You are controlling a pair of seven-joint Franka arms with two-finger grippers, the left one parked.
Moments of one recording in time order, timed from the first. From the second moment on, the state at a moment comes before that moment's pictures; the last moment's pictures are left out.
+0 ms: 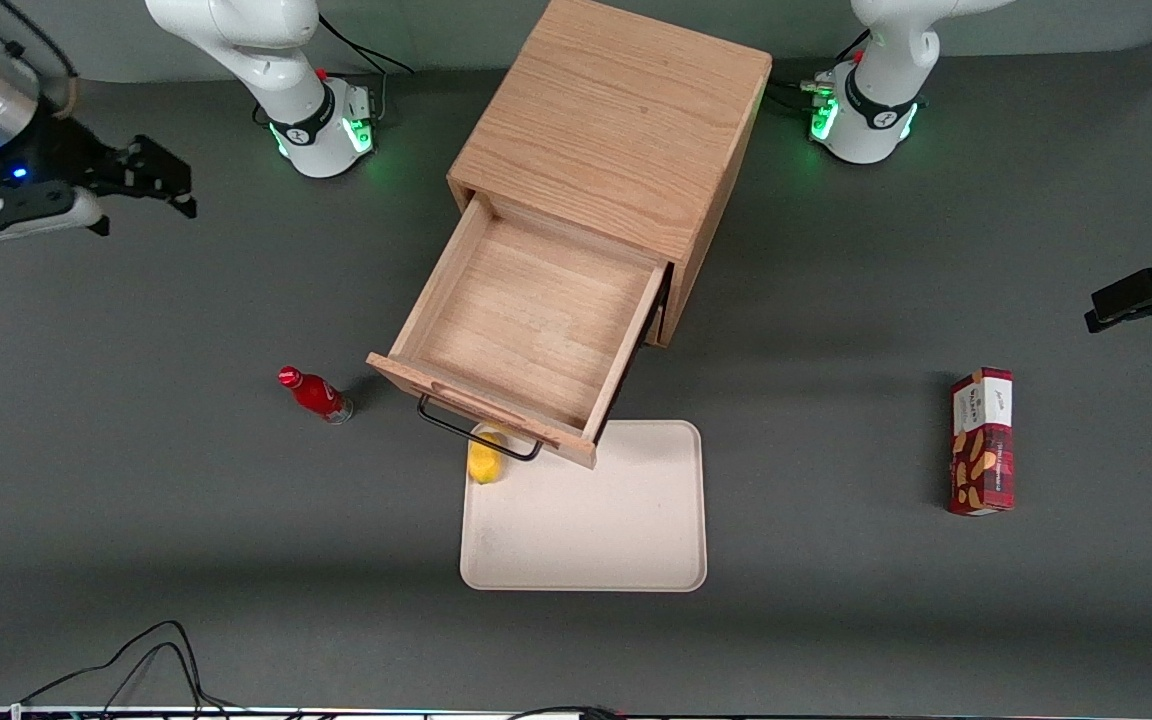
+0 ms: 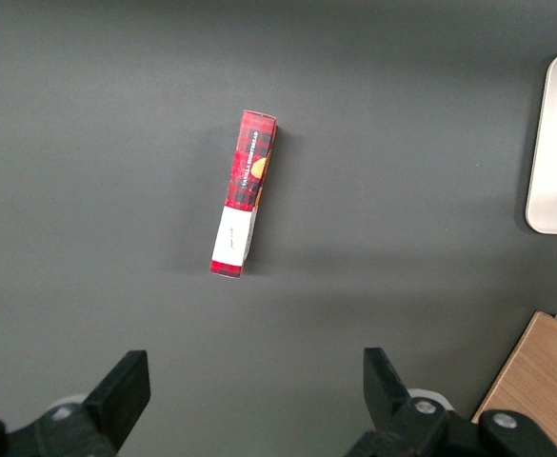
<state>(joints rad) -0.19 -0.11 0.30 -1.59 0.06 1.42 0.01</state>
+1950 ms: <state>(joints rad) 0.14 -0.11 -0.09 -1.77 0.02 1.56 0.05</state>
